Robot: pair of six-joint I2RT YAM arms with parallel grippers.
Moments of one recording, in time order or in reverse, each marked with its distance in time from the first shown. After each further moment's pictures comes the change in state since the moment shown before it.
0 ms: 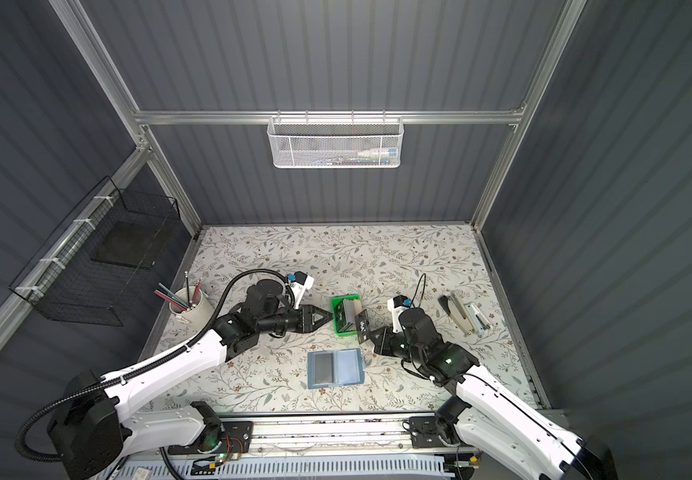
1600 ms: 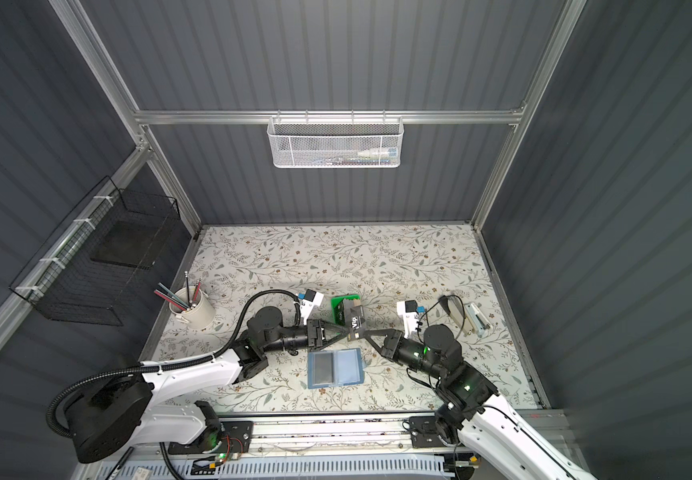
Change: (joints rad) left arm -0.131 0.120 -0.251 0.763 0.123 -0.484; right arm 0.000 -0.265 -0.134 0.256 -0.175 0.341
